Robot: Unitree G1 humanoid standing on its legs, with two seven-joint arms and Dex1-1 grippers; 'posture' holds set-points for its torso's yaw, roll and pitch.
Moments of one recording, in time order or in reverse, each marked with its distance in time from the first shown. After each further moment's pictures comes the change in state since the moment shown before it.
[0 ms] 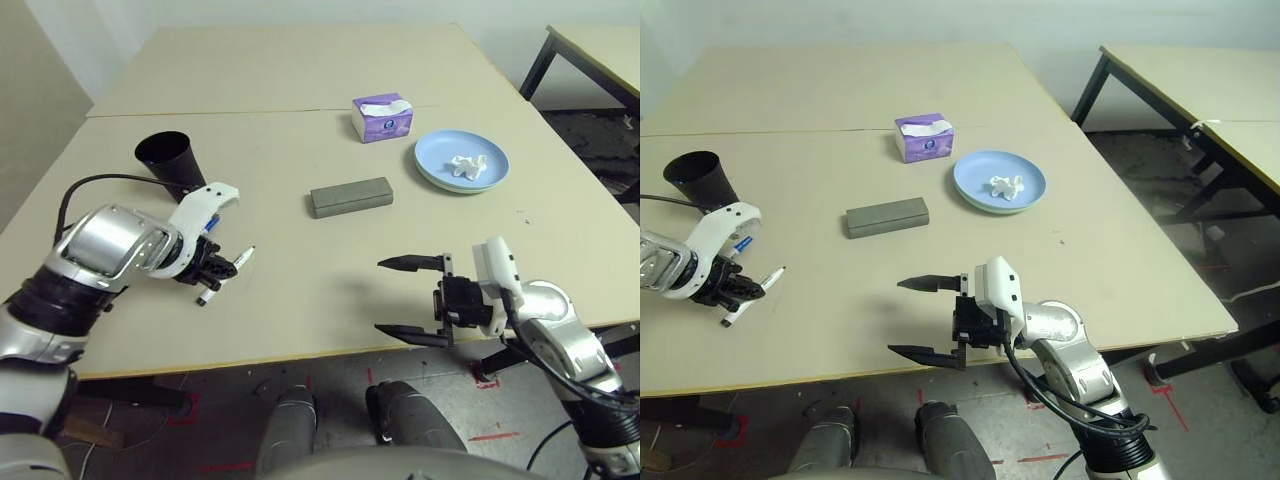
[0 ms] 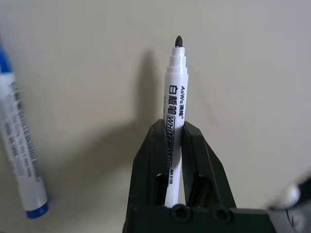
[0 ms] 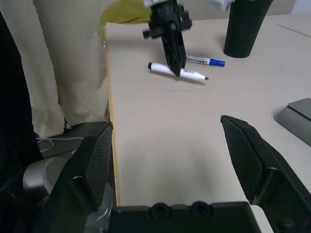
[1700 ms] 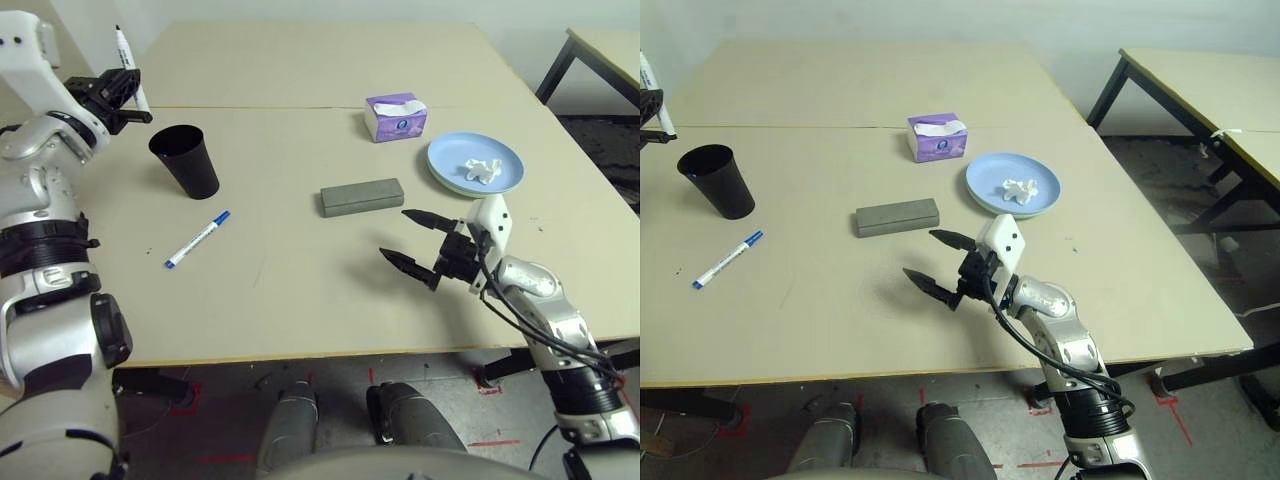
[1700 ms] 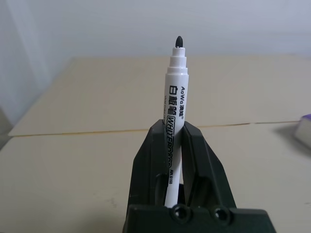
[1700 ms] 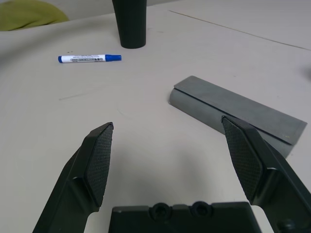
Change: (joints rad) left arm -0.261 -0.380 0.677 0.799 0.190 -1.015 0.488; right arm -0.098 0.100 -0.078 0.149 -0.093 0.065 -0.323
